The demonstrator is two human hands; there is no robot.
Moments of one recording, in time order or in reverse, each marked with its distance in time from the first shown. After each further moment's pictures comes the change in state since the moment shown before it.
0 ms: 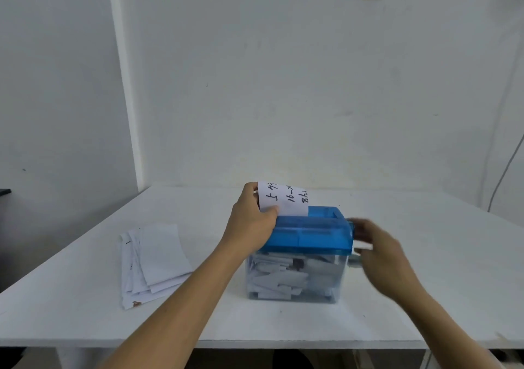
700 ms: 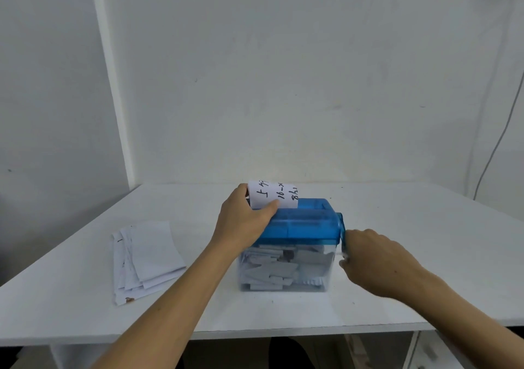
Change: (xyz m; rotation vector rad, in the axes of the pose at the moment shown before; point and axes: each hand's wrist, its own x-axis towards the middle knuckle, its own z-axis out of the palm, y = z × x) left_hand -0.003 -0.007 0.003 0.046 0.008 0.029; right_hand -0.018 -0.025 -0.012 -0.830 -0.215 -0.017
